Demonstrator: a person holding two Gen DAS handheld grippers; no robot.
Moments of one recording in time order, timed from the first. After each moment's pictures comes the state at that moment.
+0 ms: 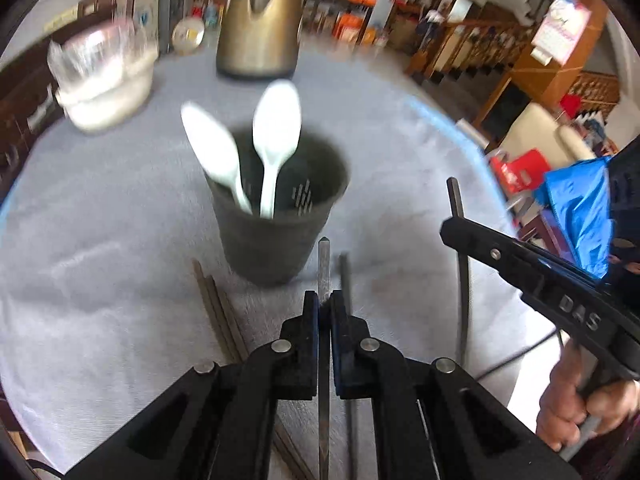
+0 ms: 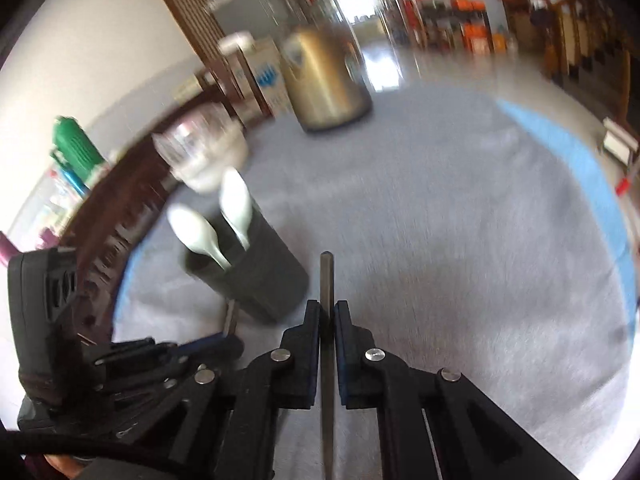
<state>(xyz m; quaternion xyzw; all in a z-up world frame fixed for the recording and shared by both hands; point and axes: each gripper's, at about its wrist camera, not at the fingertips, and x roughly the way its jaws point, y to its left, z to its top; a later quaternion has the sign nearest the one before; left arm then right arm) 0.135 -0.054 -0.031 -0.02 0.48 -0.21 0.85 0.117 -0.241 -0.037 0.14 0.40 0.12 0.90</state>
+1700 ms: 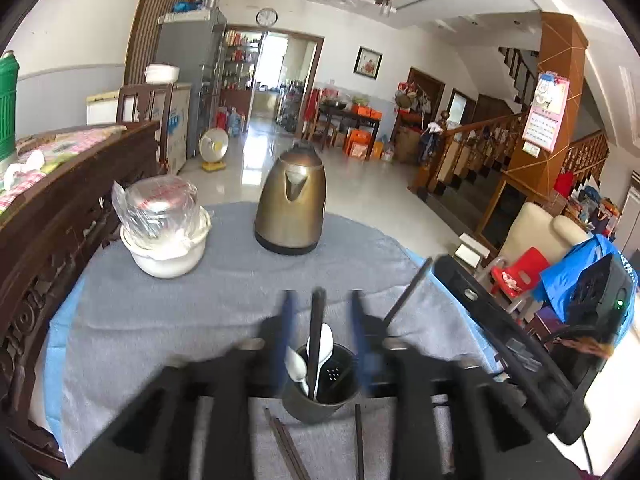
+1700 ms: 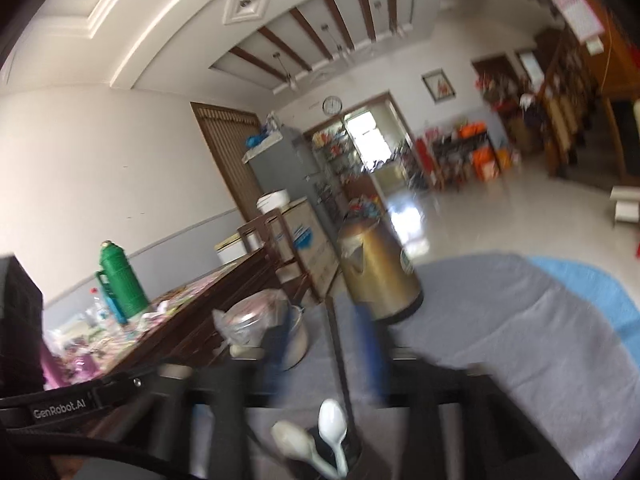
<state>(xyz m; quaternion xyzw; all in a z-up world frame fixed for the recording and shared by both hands) 0.140 0.007 0.103 -0.06 0.29 -0.18 0.94 0.136 -0.197 0.047 0.22 0.13 0.12 0.96</state>
